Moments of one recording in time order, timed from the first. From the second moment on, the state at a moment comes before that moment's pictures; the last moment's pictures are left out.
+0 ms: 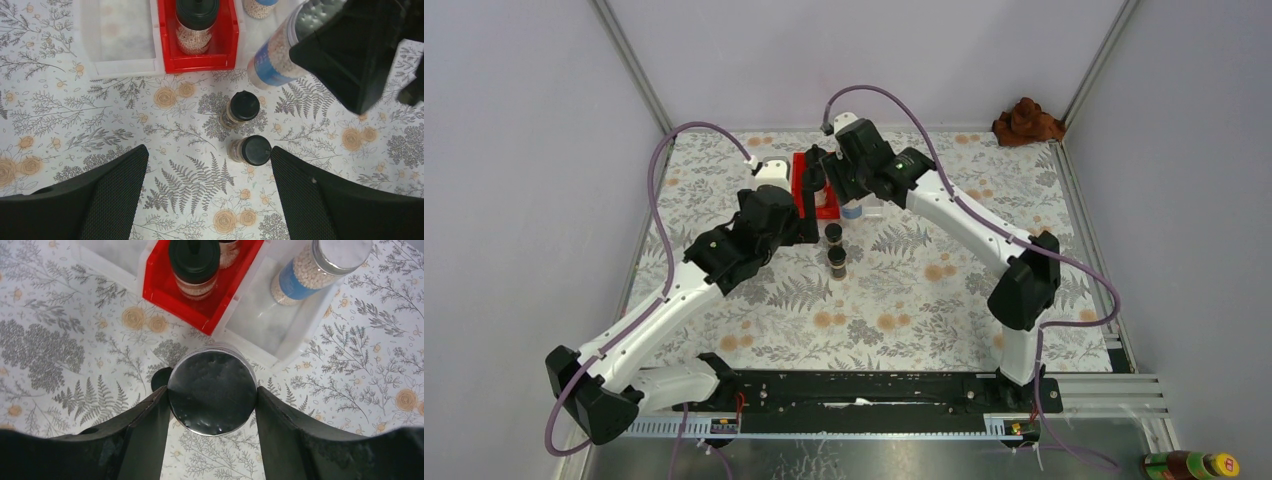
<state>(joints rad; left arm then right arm) -0.68 1.12 1.11 -0.60 -0.43 -0.45 0.78 1.88 1.89 -0.74 0.20 0.11</state>
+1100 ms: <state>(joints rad) -0.68 1.10 1.11 -0.60 -0.43 -0.44 0.59 2.11 2.06 -0.67 0.12 0.14</state>
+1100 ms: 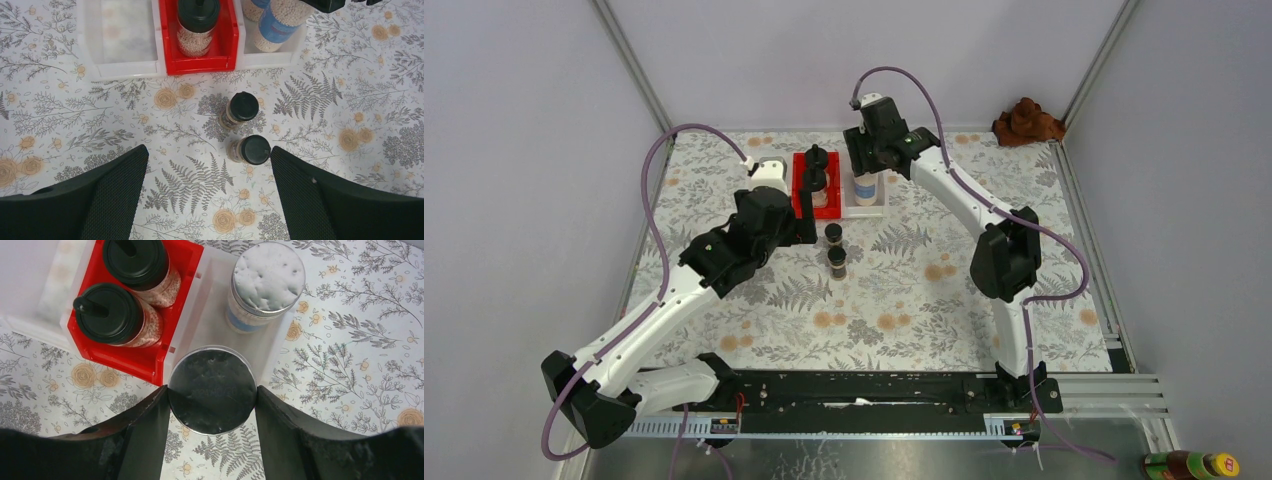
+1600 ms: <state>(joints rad) -0.68 1.10 1.10 -0.60 -0.43 -0.45 0.57 2.11 1.94 -0.56 0.11 0.14</state>
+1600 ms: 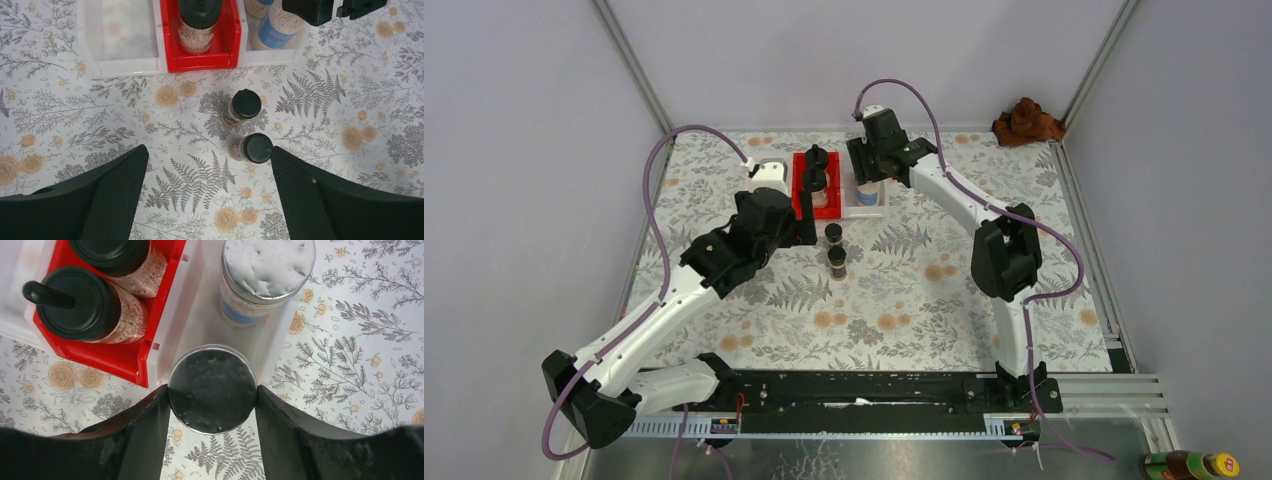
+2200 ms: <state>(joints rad) -0.68 1.09 1.08 -0.60 -0.43 -0.45 0.57 2.06 1.81 -0.46 0.12 0.15</state>
